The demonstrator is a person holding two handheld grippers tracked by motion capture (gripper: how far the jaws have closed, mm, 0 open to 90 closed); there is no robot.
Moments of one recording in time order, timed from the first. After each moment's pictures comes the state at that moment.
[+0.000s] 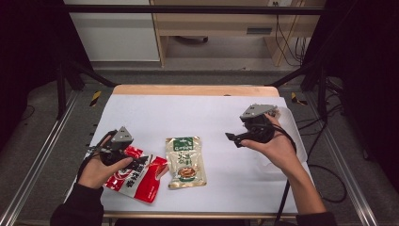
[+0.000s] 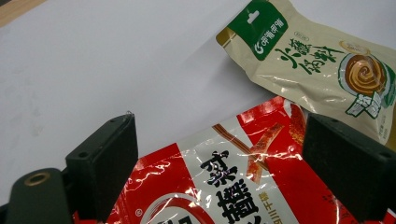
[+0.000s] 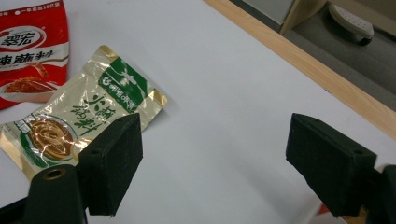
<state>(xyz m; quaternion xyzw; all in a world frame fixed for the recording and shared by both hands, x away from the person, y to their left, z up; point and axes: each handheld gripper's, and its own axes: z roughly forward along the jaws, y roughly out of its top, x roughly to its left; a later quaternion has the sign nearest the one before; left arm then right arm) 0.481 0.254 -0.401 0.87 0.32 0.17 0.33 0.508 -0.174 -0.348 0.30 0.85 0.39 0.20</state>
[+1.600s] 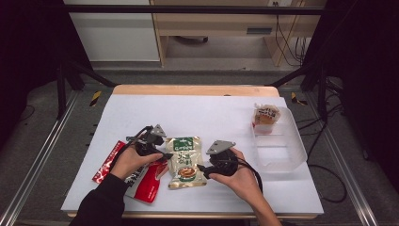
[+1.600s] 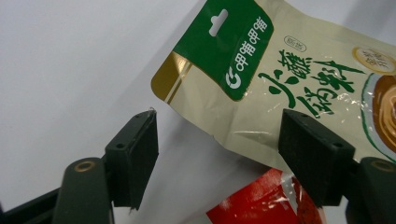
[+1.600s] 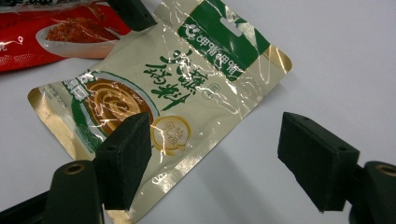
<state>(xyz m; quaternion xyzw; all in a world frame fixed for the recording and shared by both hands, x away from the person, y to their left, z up) 0.537 0.177 -0.445 0.91 0.27 0.10 0.29 0.466 -0.093 -0.444 0.28 0.87 0.38 0.17</state>
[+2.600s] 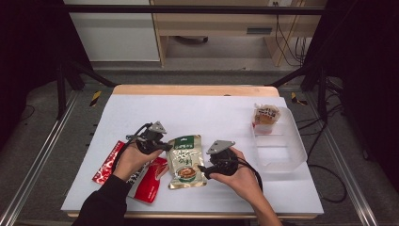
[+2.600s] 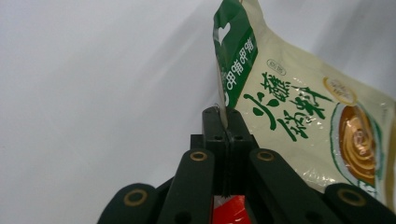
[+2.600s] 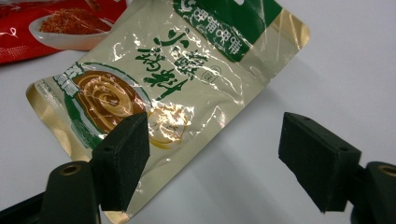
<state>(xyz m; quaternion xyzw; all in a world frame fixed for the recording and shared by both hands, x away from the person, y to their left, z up) 0.531 0.176 -0.421 0.90 0.27 0.08 0.33 0.470 -0.095 -0.446 0.28 0.87 0.37 0.16</state>
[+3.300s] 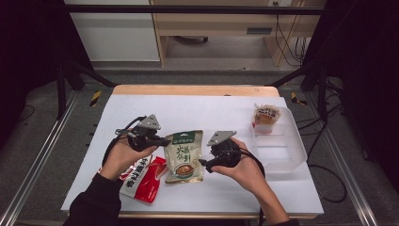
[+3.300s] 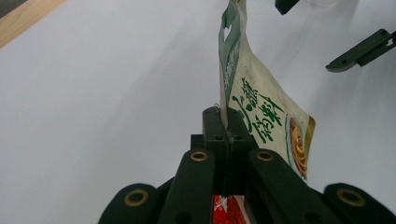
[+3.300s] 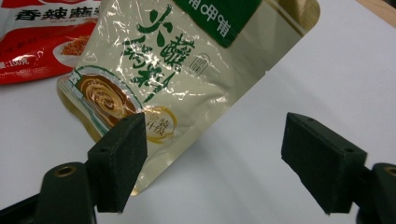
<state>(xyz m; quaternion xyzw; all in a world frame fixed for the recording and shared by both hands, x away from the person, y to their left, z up) 0.511 0.183 -0.368 0.90 0.22 0.09 0.36 0.477 -0.097 -0.406 0.26 0.88 0.36 0.16</state>
